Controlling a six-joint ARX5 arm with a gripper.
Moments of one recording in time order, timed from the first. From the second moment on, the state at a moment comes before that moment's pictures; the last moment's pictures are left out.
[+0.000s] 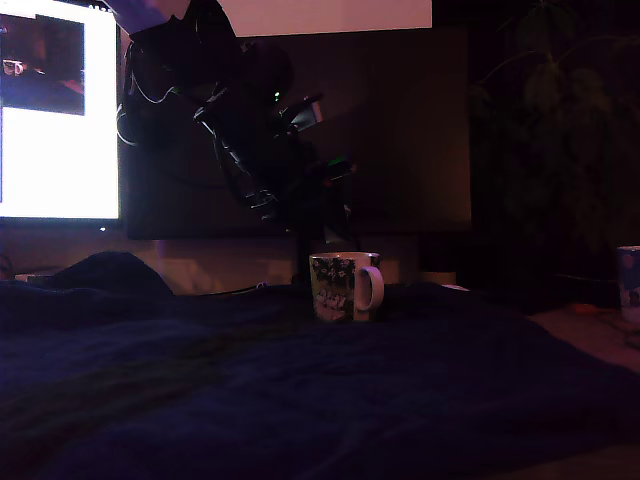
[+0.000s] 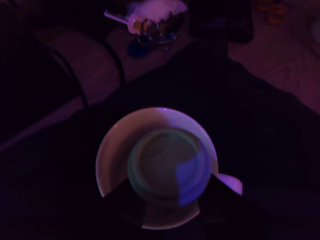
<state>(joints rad) -0.53 2.13 1.76 -0.40 0.29 0.08</state>
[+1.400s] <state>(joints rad) -0.53 2.12 1.76 -0.40 0.29 0.09</state>
